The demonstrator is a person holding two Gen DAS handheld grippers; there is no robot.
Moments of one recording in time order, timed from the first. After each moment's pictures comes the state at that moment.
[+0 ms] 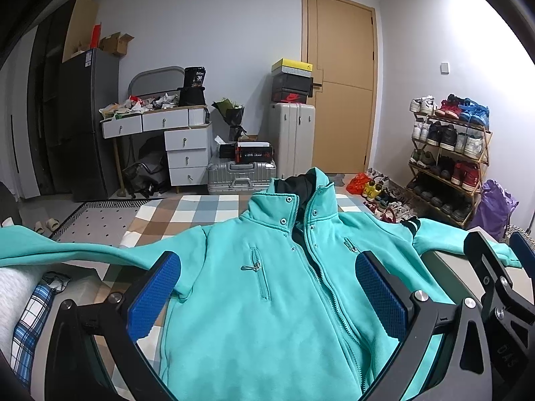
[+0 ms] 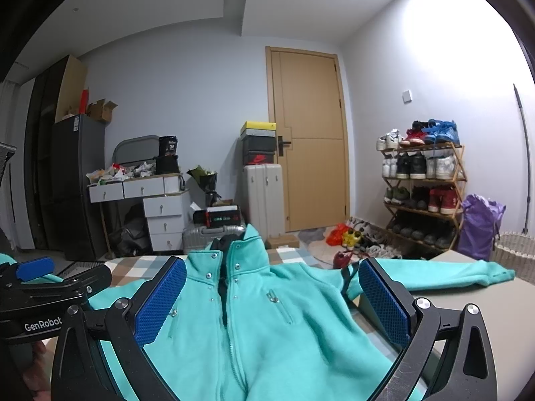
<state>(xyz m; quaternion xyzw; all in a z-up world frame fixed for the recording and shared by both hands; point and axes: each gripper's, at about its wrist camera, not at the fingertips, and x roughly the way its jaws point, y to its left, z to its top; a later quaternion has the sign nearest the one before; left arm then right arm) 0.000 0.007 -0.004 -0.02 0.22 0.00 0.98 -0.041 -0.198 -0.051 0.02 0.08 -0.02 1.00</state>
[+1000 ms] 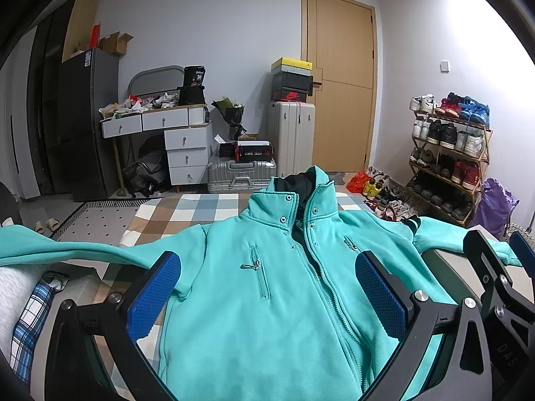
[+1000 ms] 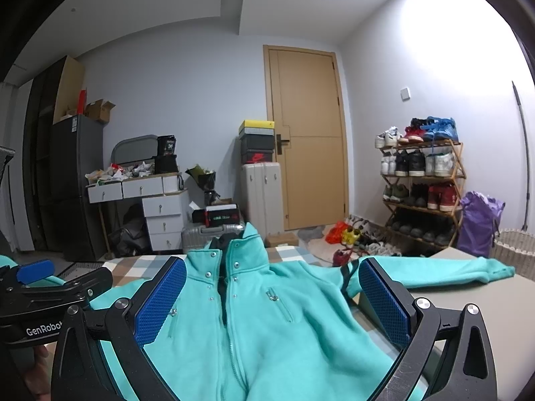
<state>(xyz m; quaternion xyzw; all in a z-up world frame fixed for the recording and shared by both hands) 0.002 0.005 -0.006 -0.02 0.22 0.00 0.98 -0.039 -0.200 -0.051 0.02 0.08 -0.02 1.00</state>
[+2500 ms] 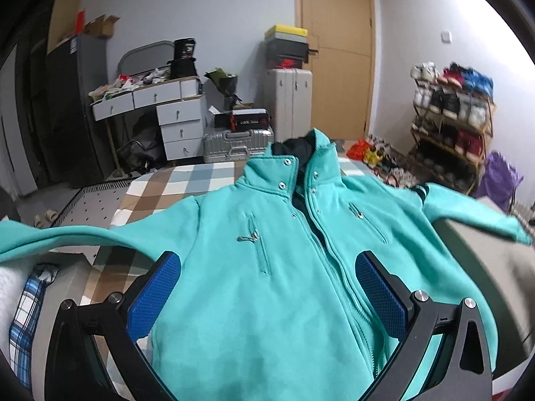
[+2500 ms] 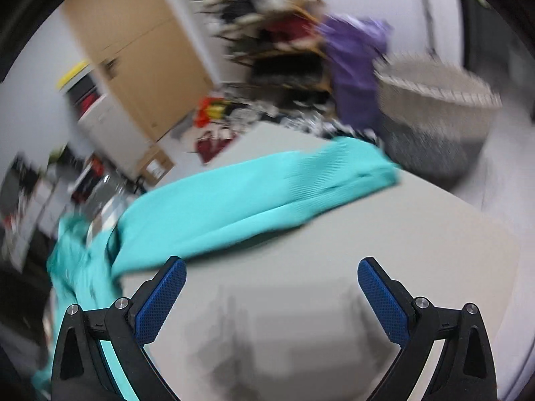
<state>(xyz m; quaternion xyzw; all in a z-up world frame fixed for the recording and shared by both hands) 0.019 -0.008 -0.030 0.00 0.29 -0.01 0.96 0.022 -0.655 -0.115 0.32 0.37 -0.21 0.84</state>
